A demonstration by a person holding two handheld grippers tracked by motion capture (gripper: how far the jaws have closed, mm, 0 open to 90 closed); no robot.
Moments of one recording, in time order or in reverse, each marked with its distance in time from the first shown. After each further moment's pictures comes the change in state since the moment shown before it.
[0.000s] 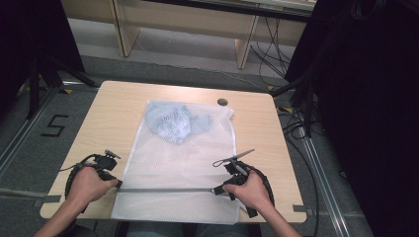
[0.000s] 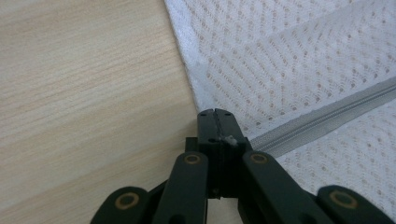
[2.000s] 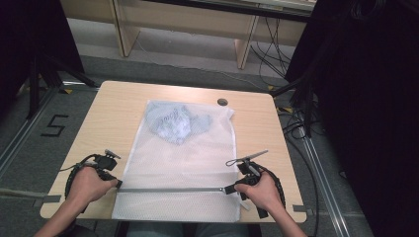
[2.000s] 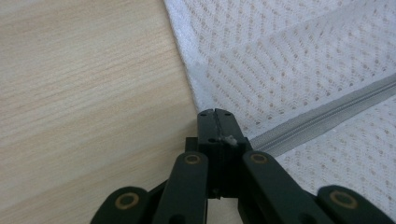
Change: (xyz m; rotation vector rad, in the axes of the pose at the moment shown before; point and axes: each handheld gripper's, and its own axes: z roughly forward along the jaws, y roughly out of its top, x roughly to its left) left arm 0.000 0.000 0.000 0.002 -0.001 0.001; right arm -0.023 -0.013 -0.018 -0.017 -0.031 0.095
